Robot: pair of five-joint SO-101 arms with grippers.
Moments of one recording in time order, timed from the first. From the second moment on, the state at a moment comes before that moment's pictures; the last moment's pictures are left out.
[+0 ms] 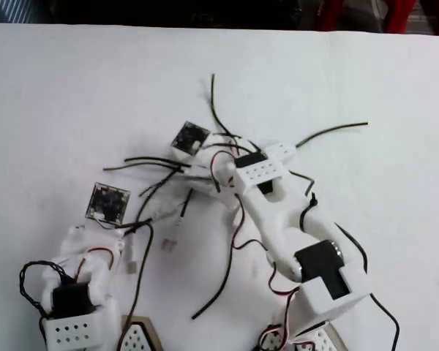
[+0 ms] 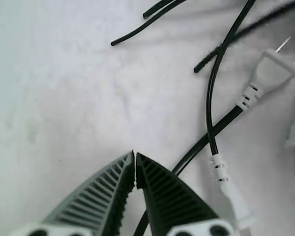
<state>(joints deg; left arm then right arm) -14.2 -104.0 95.6 69.9 -24.4 -24.7 6.5 29.4 45.1 39.3</state>
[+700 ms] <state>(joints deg) -14.2 -104.0 95.7 69.9 -24.4 -9.1 -8.7 23.3 68.7 39.3</state>
